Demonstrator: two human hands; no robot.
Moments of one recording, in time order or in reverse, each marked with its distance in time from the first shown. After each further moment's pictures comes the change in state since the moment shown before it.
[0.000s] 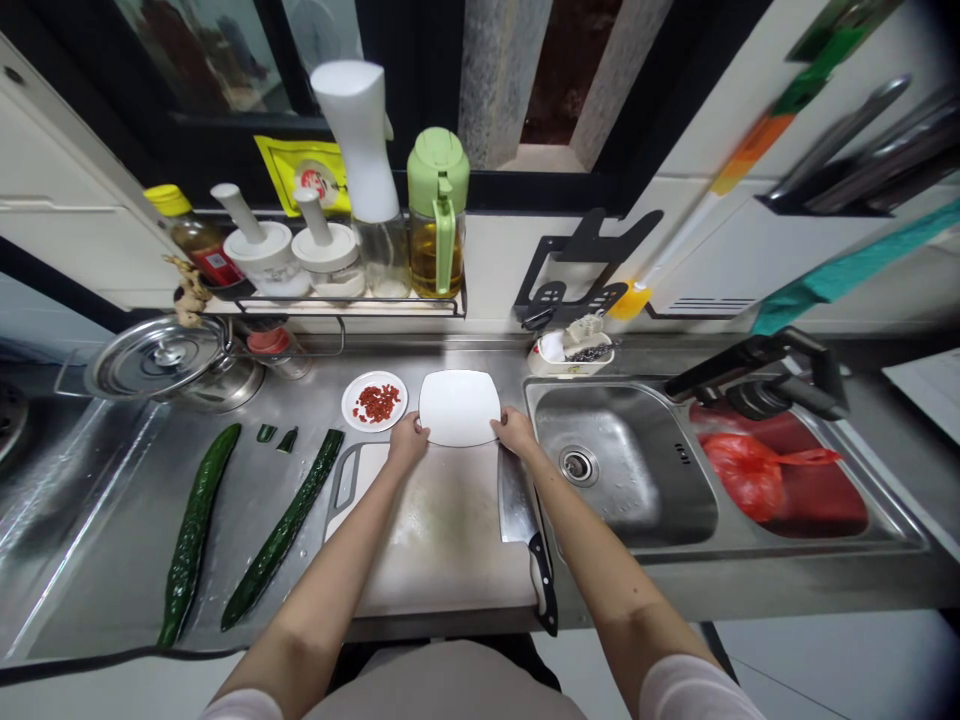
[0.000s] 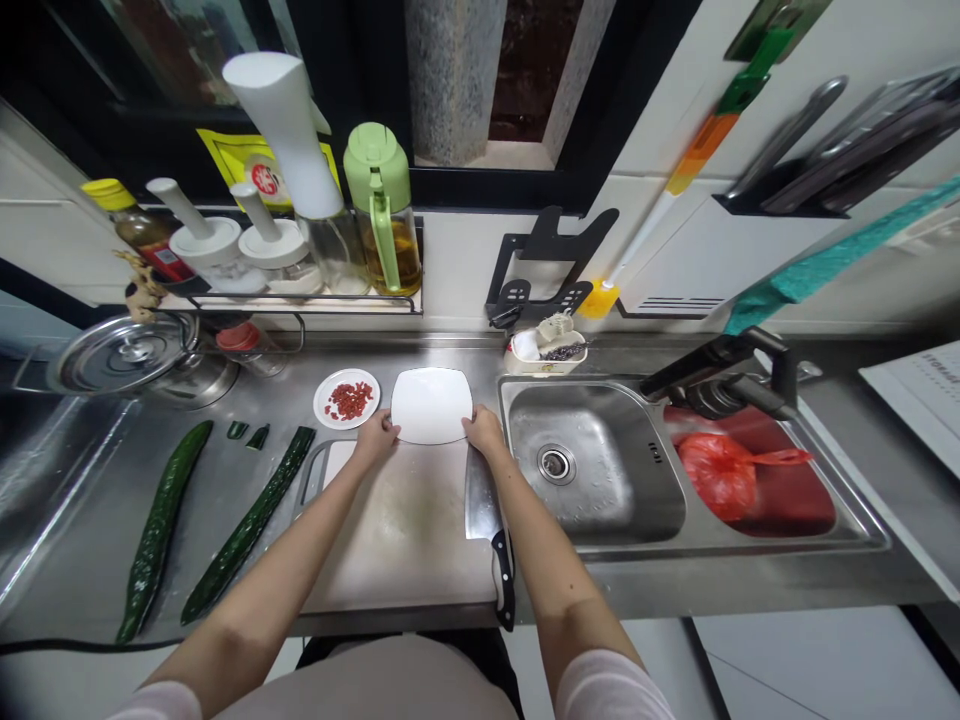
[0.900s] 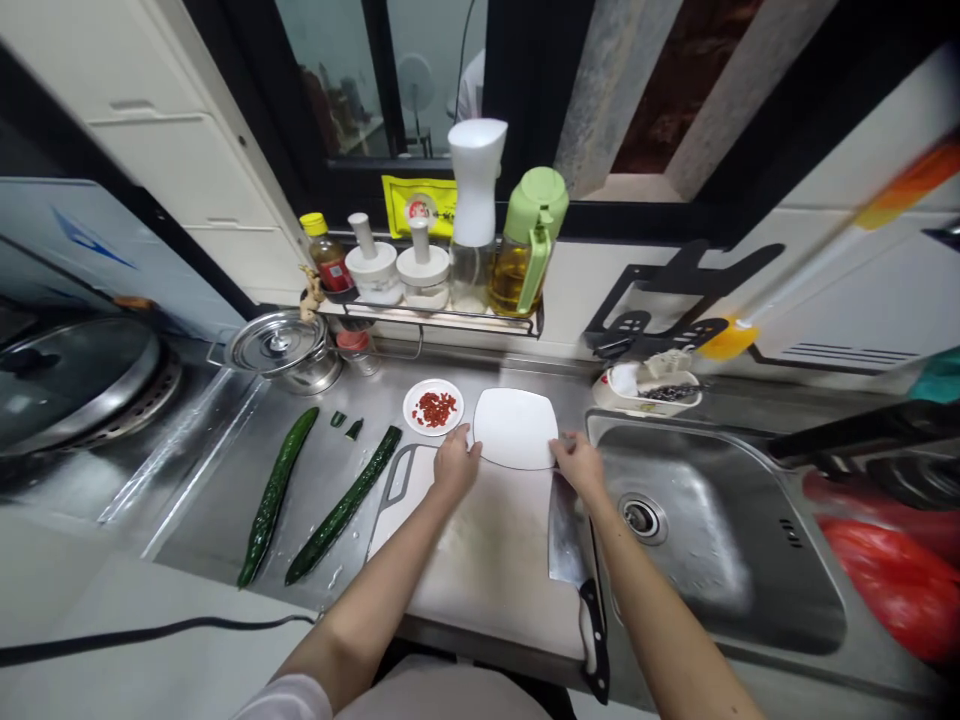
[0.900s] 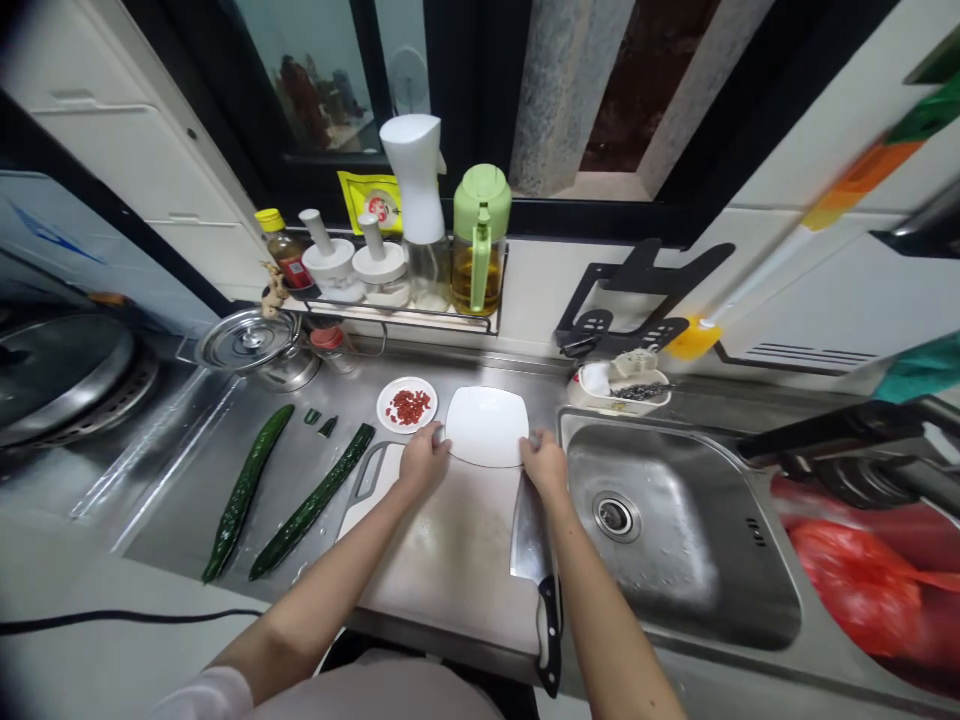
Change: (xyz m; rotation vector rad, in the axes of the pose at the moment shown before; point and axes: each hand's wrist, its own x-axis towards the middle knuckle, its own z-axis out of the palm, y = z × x) left_hand -0.047 0.019 -0.018 0.092 0.154 0.082; right_hand -0.010 -0.001 -0.011 0.057 0.181 -0.025
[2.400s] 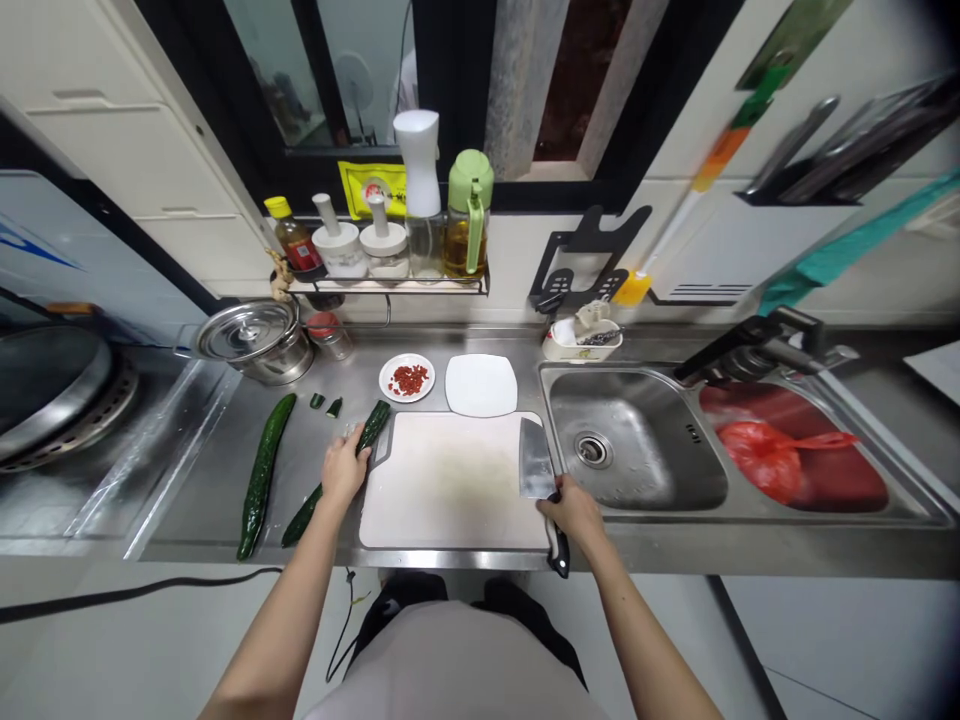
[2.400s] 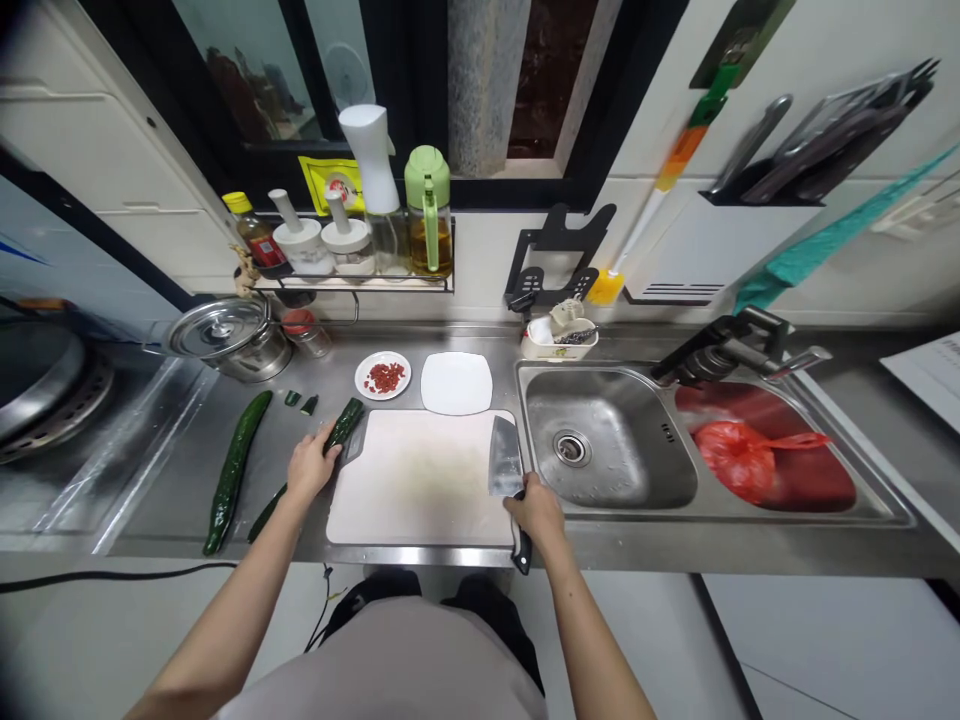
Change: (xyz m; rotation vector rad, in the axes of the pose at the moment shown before) left_hand -0.065 -0.135 -0.121 0.586 0.087 0.036; right_hand -0.197 0.043 -0.043 -0.312 -0.332 0.163
